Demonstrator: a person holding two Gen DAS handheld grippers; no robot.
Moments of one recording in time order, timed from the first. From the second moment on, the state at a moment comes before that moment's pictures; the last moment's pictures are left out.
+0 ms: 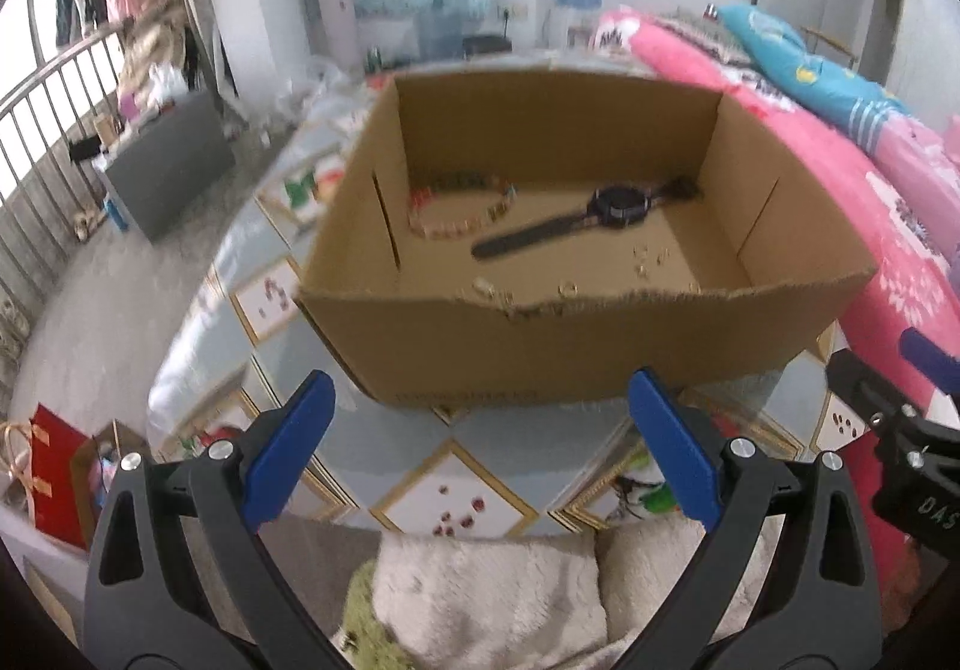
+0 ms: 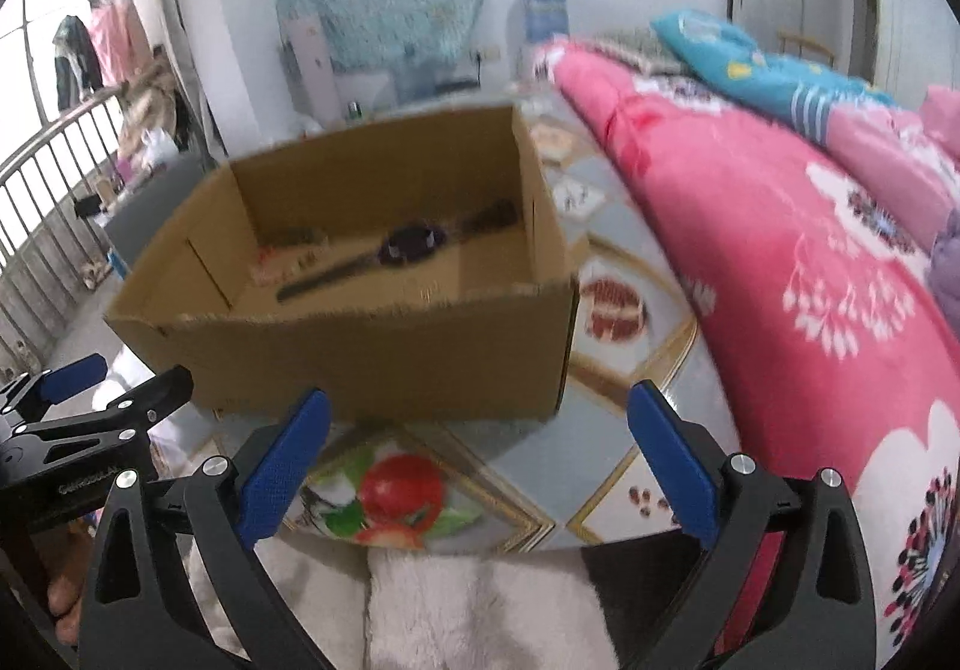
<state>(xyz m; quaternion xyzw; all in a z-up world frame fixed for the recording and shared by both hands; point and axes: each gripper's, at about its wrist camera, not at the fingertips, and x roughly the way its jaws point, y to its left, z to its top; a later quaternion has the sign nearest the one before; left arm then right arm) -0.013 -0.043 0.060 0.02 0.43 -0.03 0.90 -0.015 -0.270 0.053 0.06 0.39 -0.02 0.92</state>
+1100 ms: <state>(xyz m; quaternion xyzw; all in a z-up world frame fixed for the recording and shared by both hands) 0.009 -0.054 0.038 0.02 0.47 -0.02 0.88 0.018 -0.262 0.030 0.04 0.45 -0.02 0.89</state>
